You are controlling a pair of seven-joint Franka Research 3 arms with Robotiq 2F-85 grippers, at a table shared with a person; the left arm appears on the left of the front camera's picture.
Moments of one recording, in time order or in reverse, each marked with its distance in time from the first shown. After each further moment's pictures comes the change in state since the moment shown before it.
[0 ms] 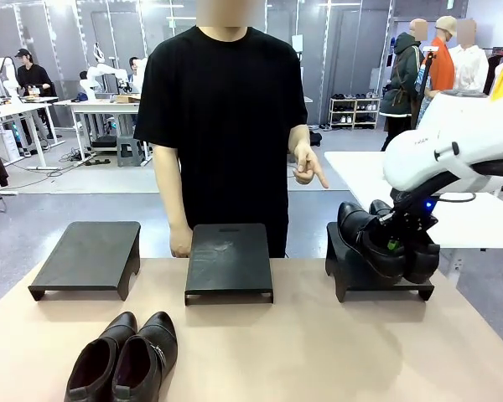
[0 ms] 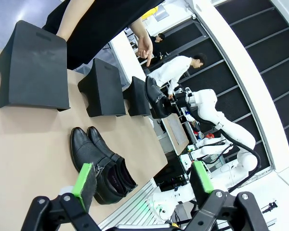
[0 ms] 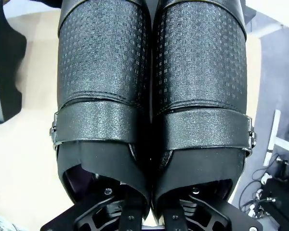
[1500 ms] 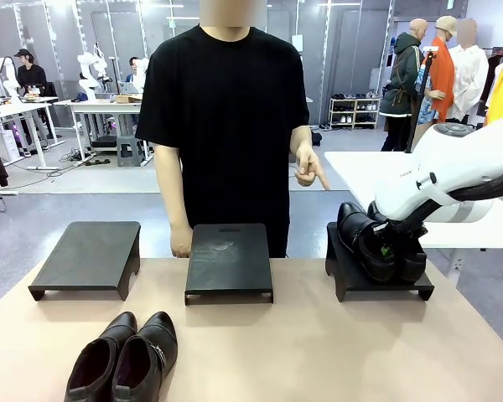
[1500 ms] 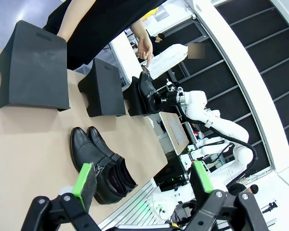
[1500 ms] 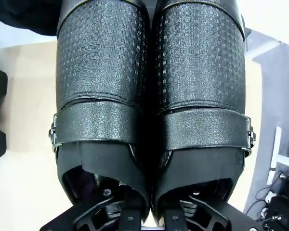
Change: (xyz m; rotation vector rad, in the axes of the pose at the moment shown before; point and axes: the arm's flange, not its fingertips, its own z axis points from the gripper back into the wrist) left arm 0.000 0.000 0.000 0.000 0.000 0.000; right arm 0.018 -0.016 -0.055 -0.010 -0.118 -0.041
